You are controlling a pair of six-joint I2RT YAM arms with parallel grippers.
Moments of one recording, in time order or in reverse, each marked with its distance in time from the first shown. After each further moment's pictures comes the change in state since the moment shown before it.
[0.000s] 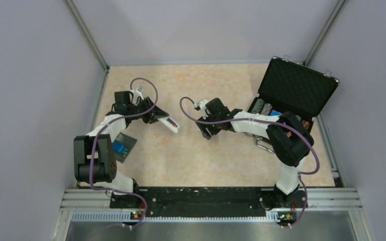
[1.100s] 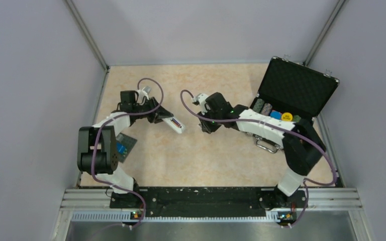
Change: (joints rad) left arm -0.014 0.116 0.032 0.061 0.078 -0.020; right arm 0.042 -0.072 0.072 -0.132 -0.014 0.026
